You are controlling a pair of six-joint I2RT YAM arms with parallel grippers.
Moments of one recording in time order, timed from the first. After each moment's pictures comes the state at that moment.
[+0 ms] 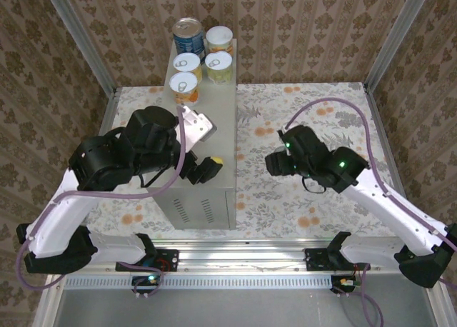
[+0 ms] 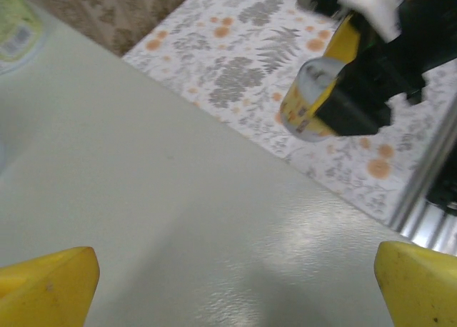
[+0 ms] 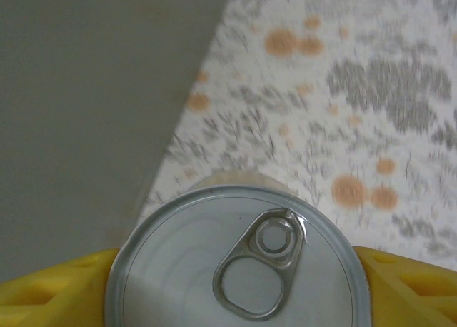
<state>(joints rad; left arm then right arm) -1.05 1.22 1.87 -1.28 -0.13 0.04 0.73 1.14 1.31 -1.01 0.25 0.37</state>
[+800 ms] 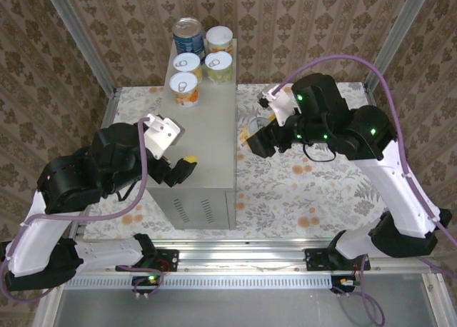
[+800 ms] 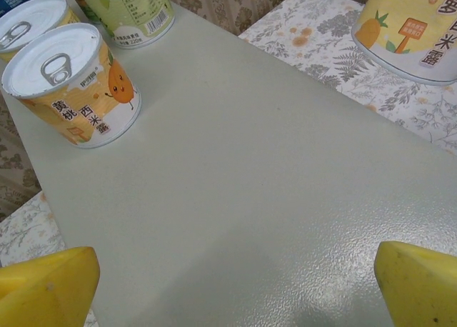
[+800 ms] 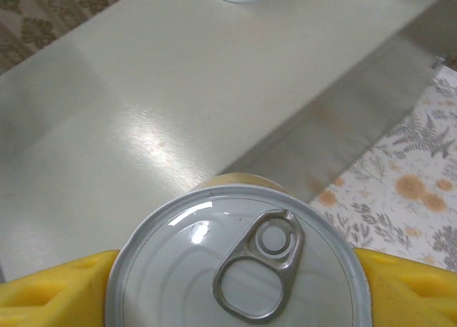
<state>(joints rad) -1.05 1.03 1.76 -1.27 -0.32 0.04 0.75 1.44 2.10 -1.31 -0.15 0.04</state>
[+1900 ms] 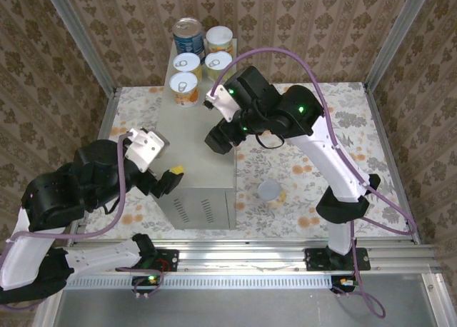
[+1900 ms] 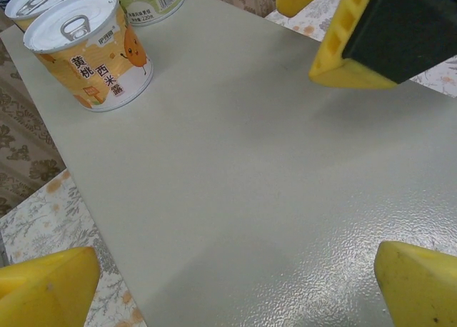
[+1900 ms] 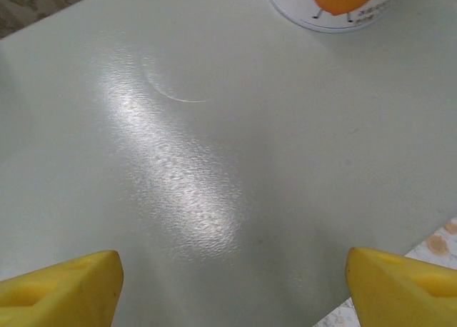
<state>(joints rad) -1.05 0.89 1.64 -1.27 -0.32 0.05 0.89 1.91 2.61 -1.50 0.01 -0.02</state>
